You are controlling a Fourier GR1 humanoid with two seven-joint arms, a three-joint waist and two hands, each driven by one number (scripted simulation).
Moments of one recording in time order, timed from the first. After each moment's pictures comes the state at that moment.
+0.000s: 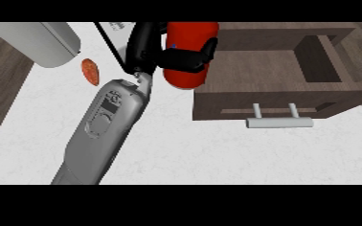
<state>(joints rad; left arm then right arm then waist) -0.81 0.00 -0.18 -1.30 0.00 0.37 0.23 0.27 -0.02 -0.29 -2.19 -0.11 0.21 0.11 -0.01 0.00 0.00</state>
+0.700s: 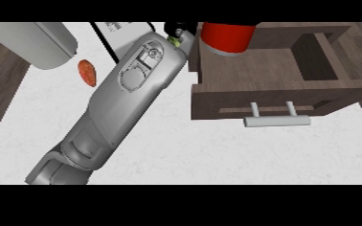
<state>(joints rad) -1.22 0.00 -0.22 -0.94 0.13 0.50 0.26 0.26 -0.02 -0.29 -2.18 -0.12 0.21 0.12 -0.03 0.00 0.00</state>
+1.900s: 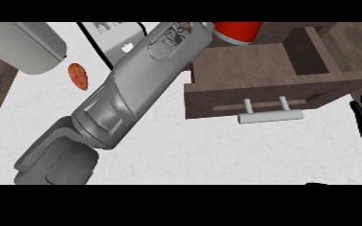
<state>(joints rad) -1.49 0.00 -0.39 -0.47 0.39 0.58 0.09 0.18 -0.03 -0.26 -2.14 -0.08 0.20 0.11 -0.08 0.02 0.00</state>
